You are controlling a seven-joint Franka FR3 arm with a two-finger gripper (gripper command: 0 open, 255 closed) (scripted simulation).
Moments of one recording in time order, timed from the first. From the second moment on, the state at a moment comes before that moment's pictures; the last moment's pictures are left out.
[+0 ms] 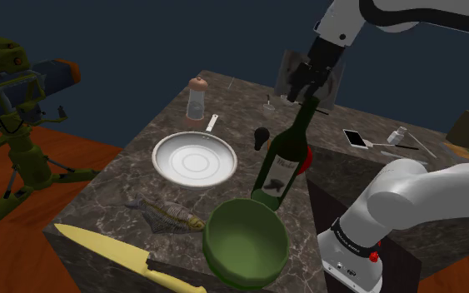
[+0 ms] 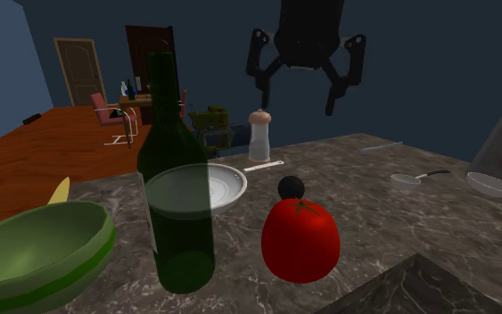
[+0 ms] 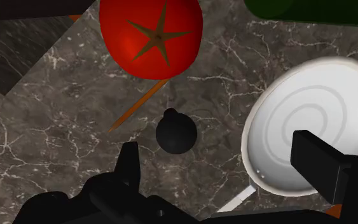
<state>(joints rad) 0.00 -0.78 0.06 -2.36 0.11 1.67 0.08</state>
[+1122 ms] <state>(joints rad) -0.06 -0.30 0.19 -2.33 -0.01 1.87 0.27</state>
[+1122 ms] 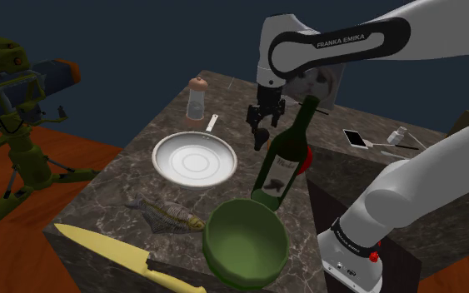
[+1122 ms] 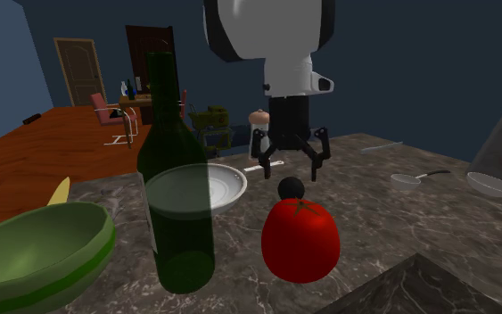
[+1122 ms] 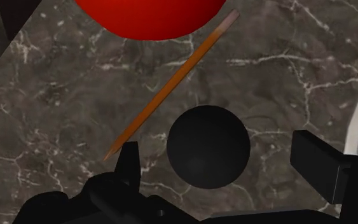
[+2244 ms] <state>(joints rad) -0.06 -0.29 0.19 -2.40 -0.01 1.94 0.27</state>
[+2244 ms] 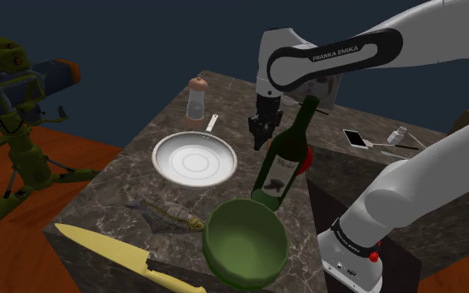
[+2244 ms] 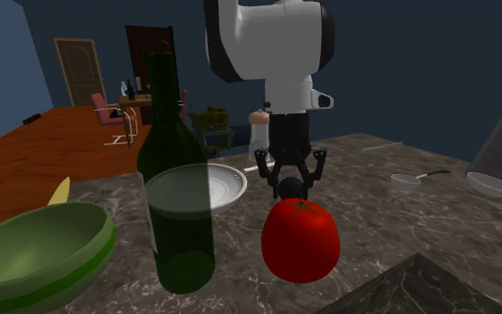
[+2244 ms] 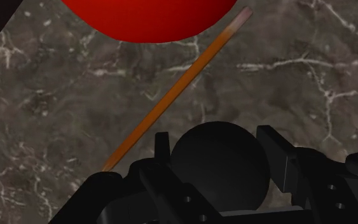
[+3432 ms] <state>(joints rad) -0.06 -0.34 0.19 -2.28 0.00 1.78 0.26</state>
